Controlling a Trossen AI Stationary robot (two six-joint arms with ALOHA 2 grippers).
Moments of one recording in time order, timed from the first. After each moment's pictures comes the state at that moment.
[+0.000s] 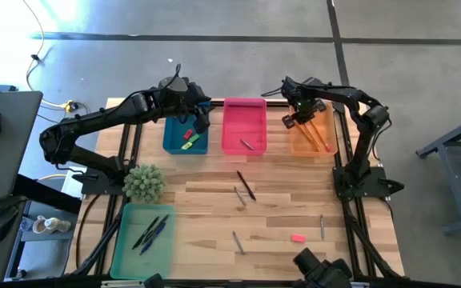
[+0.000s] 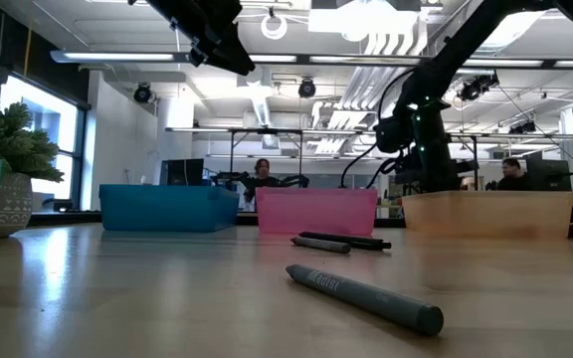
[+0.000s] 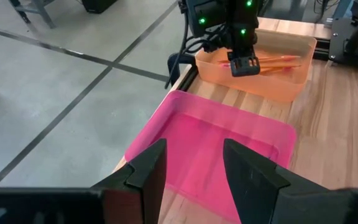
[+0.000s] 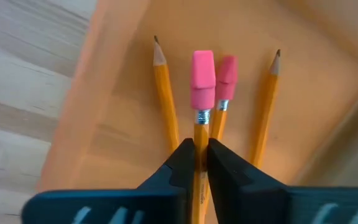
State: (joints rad) left arm 0.57 1.31 1.19 -0.40 -0.09 0.11; right arm -0.90 1.87 1.24 -1.01 0.15 0.23
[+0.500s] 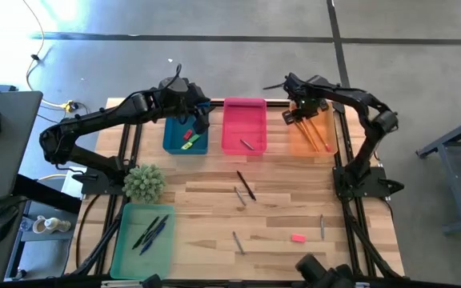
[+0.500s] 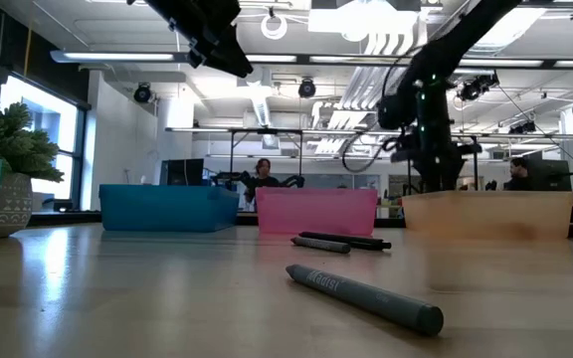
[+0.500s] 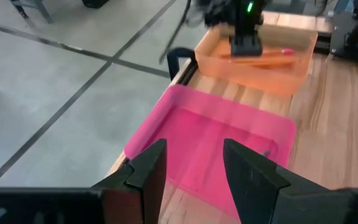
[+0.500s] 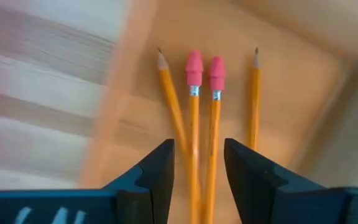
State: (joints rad) left arm 0.57 1.31 1.19 -0.42 -0.09 0.11; right arm -0.88 1.75 1.24 -1.03 0.14 0.34
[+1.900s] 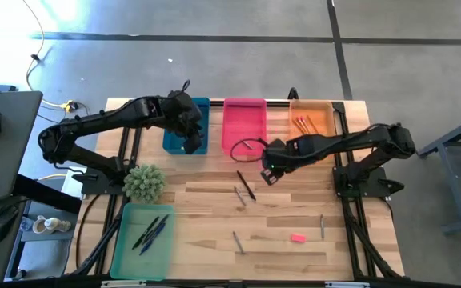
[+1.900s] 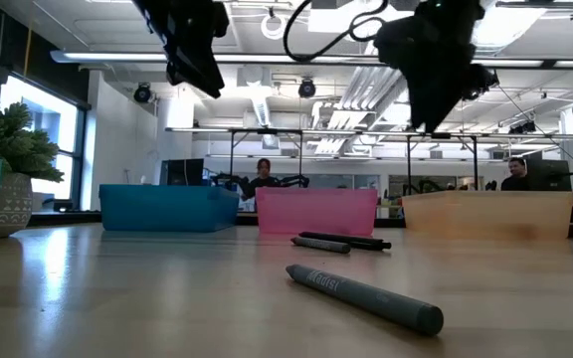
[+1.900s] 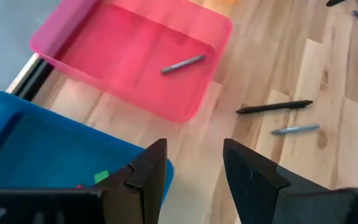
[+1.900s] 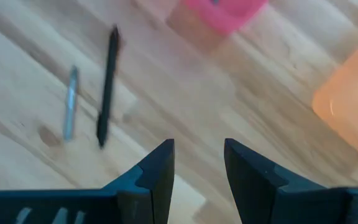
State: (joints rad) left arm 0.49 1.31 1.19 -0.78 0.07 -0.05; right arm 0.06 1.51 1.24 -1.07 0.19 0.93
